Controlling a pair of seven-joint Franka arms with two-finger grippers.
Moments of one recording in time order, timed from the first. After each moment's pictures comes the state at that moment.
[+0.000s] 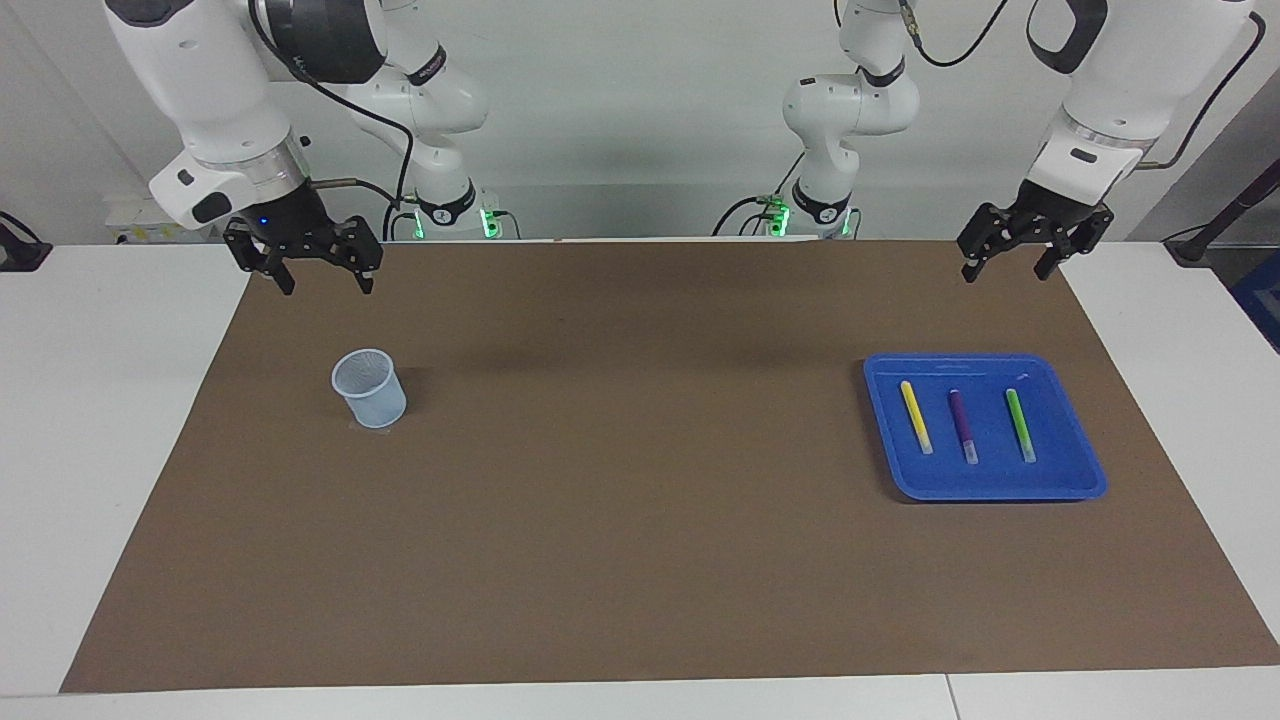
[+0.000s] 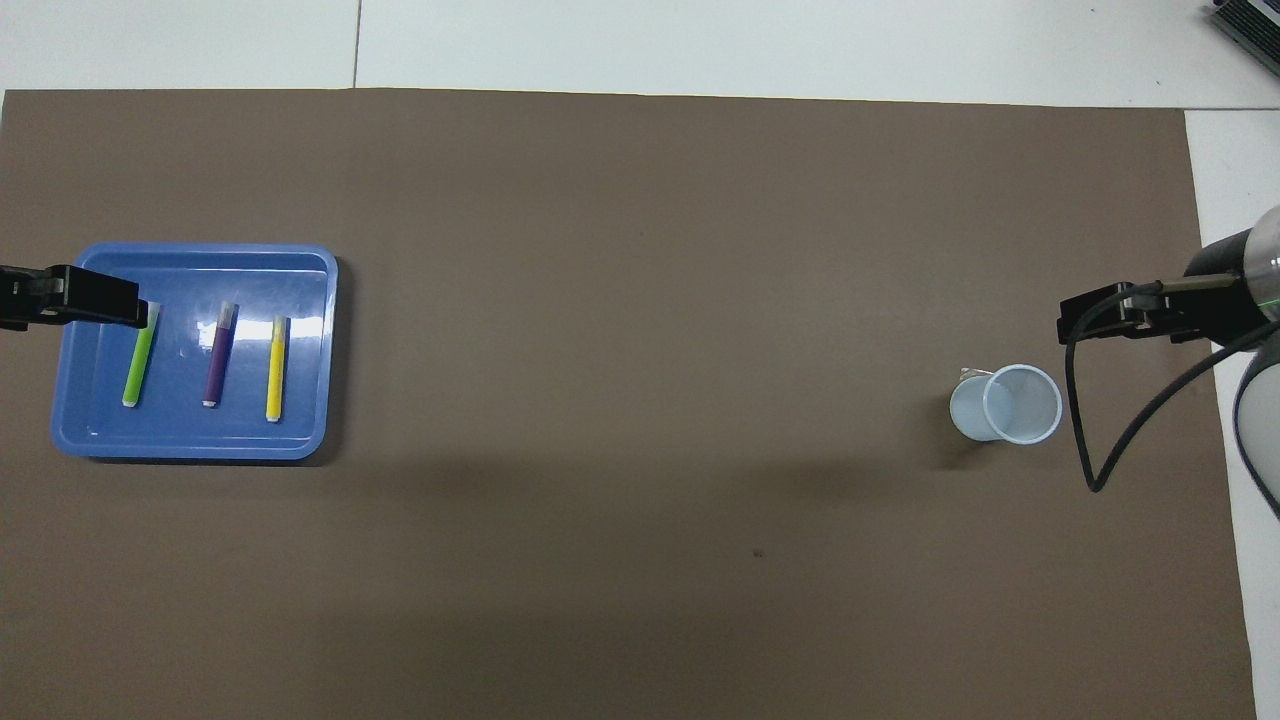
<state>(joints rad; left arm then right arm) -0.07 -0.04 0.03 -1.62 -0.01 1.64 0.00 0.02 -0.01 0.00 -1.63 -0.01 1.61 0.04</state>
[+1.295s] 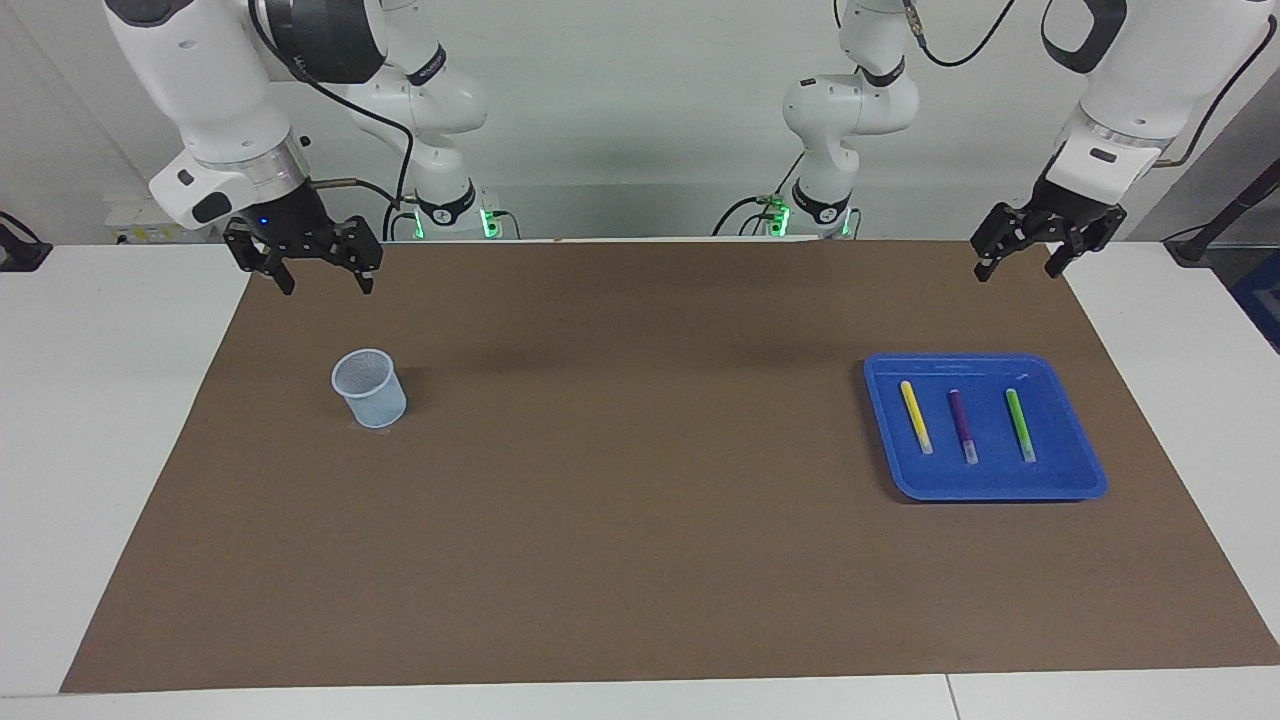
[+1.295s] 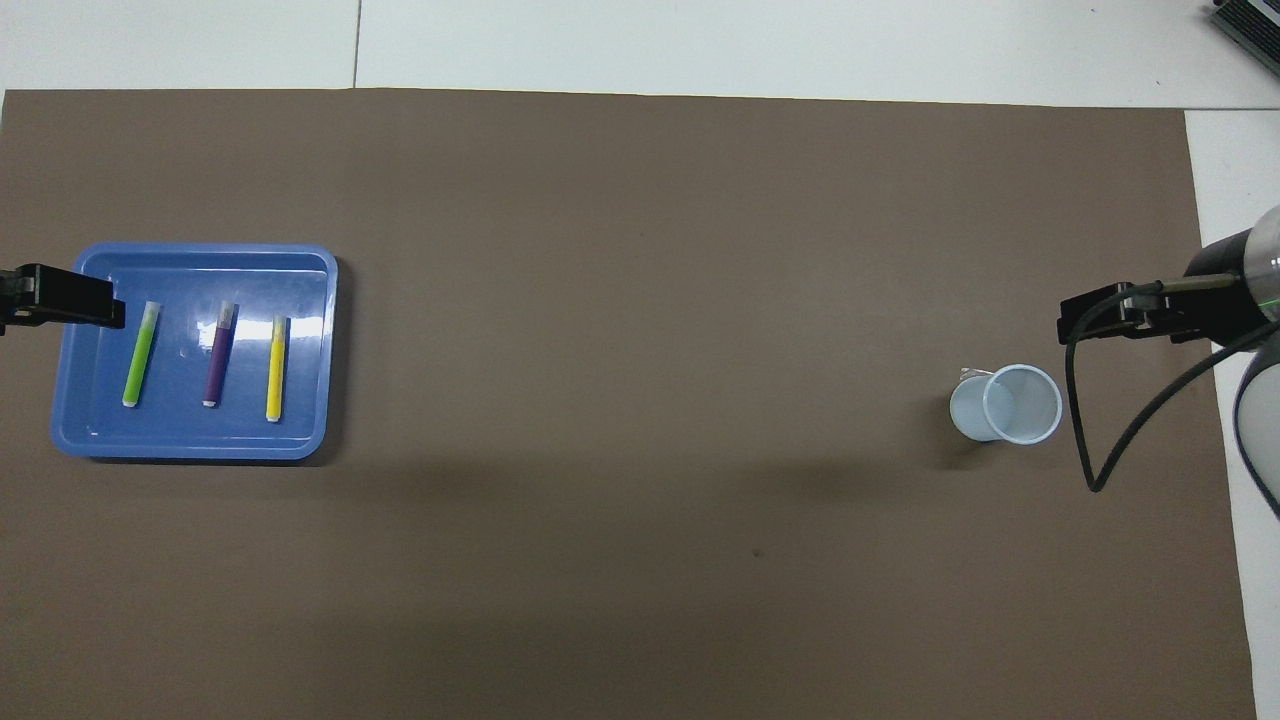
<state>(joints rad) -0.04 -0.04 0.04 -1.62 -0.01 1.63 0.00 0.02 -0.01 0.00 -1.63 -0.01 1.61 0.04</state>
